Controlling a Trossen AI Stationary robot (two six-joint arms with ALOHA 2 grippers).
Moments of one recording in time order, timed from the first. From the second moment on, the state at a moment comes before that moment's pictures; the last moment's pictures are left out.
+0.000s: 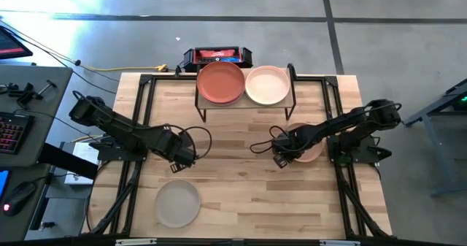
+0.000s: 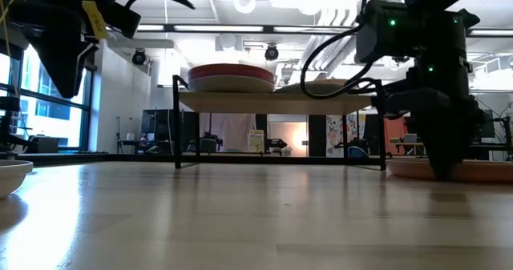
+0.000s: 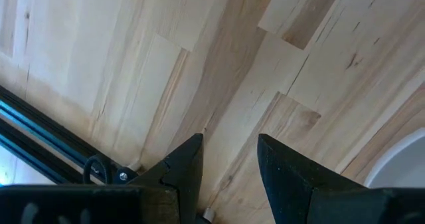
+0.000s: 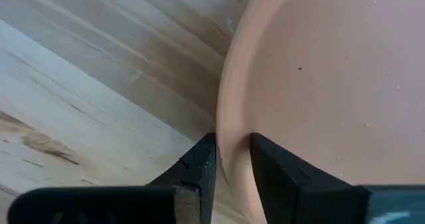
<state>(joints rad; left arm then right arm) -0.35 1.44 1.05 -1.31 -0.26 -0.81 0.13 1.54 0.75 -0.72 -0.04 1.08</state>
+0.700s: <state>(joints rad) -0.35 1.44 1.05 -1.27 -0.26 -0.81 0.17 1.55 0.95 -0.95 -0.11 1.08</state>
